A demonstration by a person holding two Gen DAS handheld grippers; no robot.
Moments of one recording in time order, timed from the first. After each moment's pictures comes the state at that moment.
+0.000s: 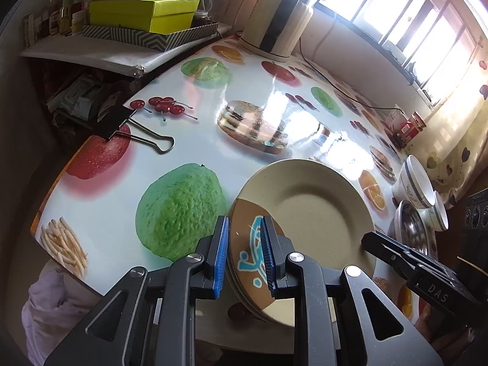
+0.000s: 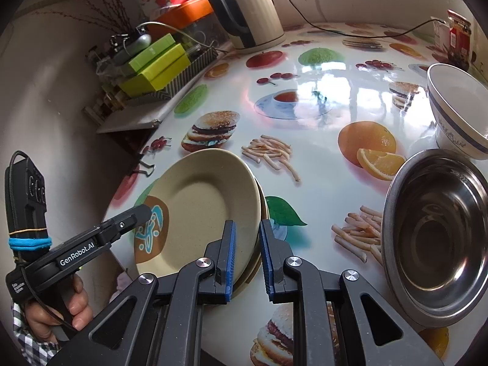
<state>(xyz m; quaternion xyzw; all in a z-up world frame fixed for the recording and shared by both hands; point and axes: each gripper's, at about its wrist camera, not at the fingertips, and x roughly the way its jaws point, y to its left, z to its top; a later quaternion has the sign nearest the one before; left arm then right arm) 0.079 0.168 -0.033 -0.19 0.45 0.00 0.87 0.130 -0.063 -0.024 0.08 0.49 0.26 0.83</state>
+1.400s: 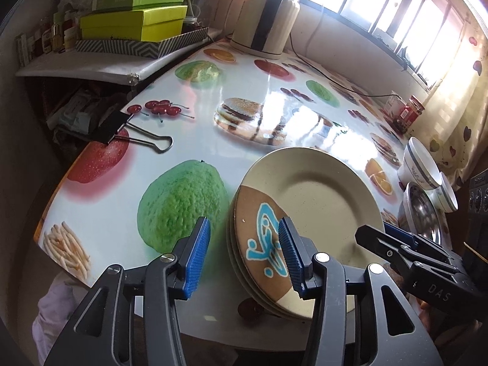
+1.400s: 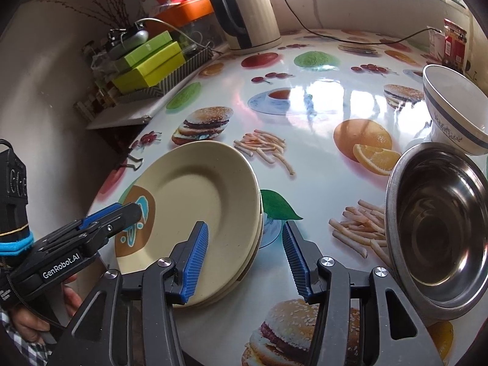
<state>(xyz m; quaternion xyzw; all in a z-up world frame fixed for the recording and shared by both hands) 0.073 0.162 -0.044 -0.15 0.45 -0.01 0.88 0.120 -0.055 -0.040 0.05 0.47 0.24 0.85</state>
